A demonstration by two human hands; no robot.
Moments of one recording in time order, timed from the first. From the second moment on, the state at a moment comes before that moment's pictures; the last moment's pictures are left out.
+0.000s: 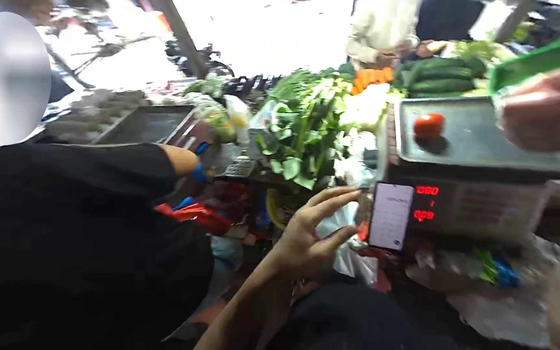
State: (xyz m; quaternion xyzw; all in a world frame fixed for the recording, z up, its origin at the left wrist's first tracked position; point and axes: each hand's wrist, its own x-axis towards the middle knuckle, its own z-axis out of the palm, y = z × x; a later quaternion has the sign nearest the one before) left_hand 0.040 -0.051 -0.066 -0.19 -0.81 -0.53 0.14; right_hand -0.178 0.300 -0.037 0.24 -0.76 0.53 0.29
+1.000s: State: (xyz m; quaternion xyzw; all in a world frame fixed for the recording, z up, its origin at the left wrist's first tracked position) left_hand 0.119 -0.105 -0.173 -0.08 -0.94 -0.30 -0.15; right_hand 0.076 0.198 -0.157 0.21 -0.91 0.34 0.09
